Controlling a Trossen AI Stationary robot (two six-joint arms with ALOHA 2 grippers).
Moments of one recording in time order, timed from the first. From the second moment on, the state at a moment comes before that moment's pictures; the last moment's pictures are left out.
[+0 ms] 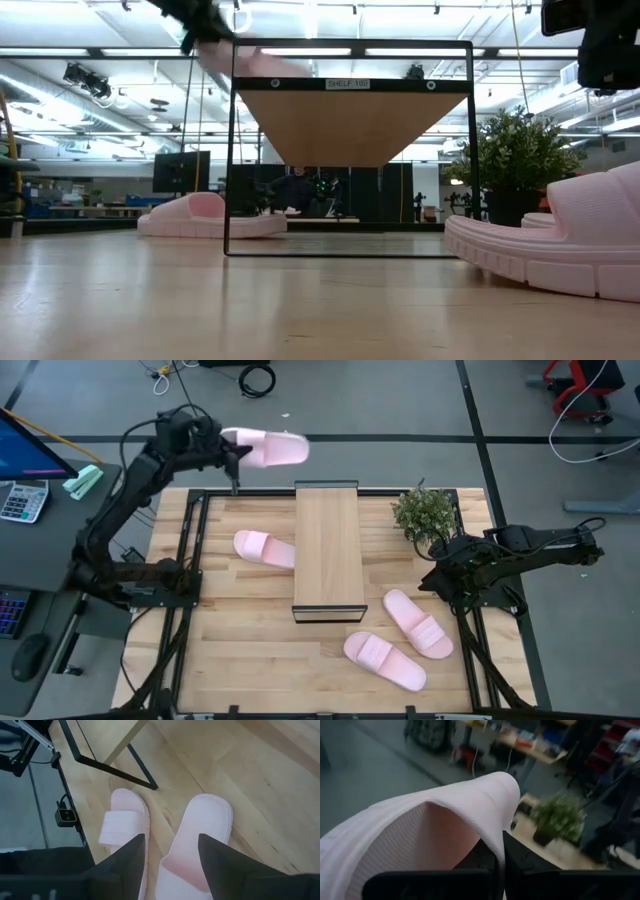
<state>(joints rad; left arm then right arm) 0.94 1.17 1.34 -0.45 0.35 -0.14 0.13 0.65 0.80 -1.00 -0.10 0.90</state>
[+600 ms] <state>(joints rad) 0.33 1.19 1.40 -0.38 -0.03 -0.63 0.13 0.65 0.80 -1.00 -0.13 0.89</state>
